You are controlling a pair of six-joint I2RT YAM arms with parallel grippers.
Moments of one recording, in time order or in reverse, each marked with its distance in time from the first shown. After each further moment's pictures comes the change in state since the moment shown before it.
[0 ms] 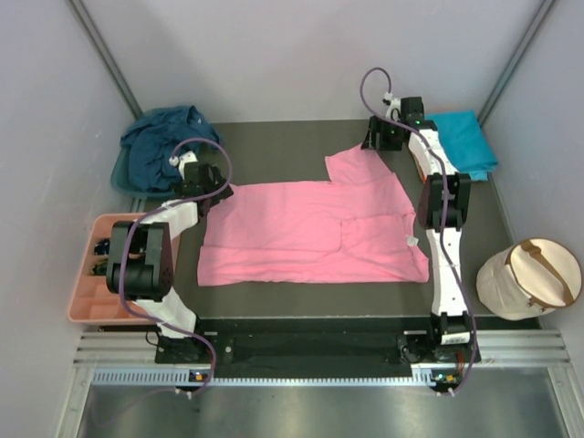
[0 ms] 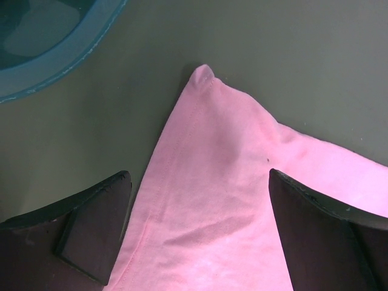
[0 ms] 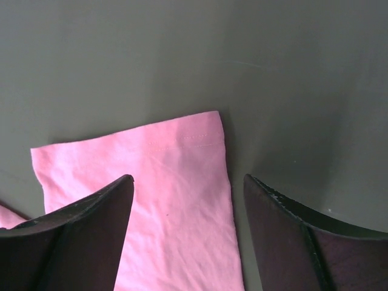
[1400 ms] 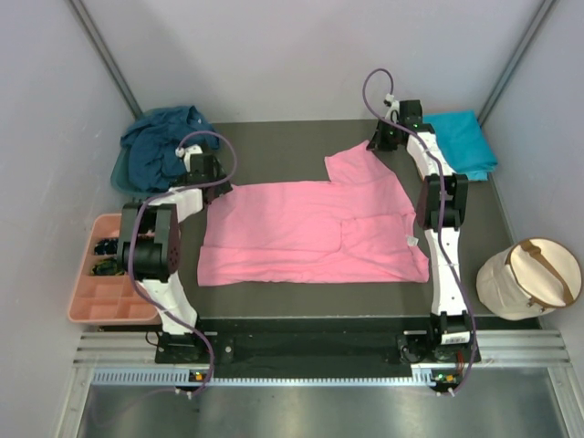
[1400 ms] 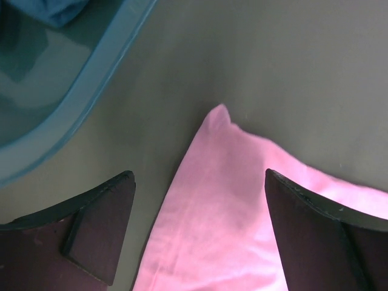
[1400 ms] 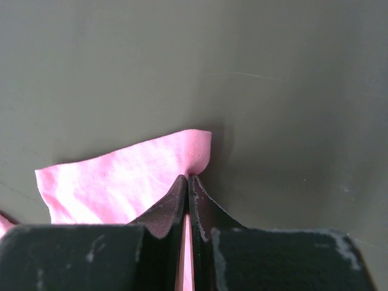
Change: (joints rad) left arm -0.001 0.155 0.148 -0.046 -0.085 0.079; right arm 0.000 0.053 0.017 0.063 -0.023 0.104
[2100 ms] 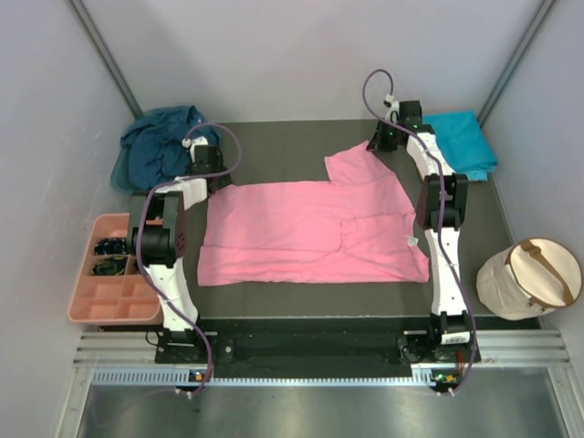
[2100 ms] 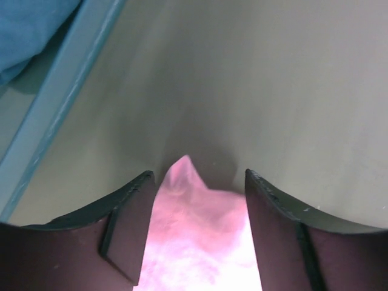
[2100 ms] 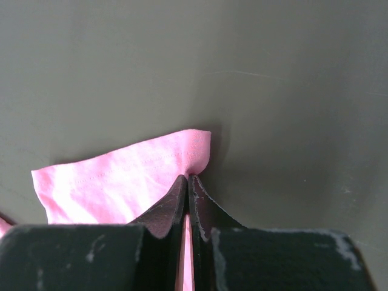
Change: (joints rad) left arm 0.000 0.157 0.169 0.002 0.039 0.037; right arm 0.000 0.000 -0.013 0.011 0.000 0.000
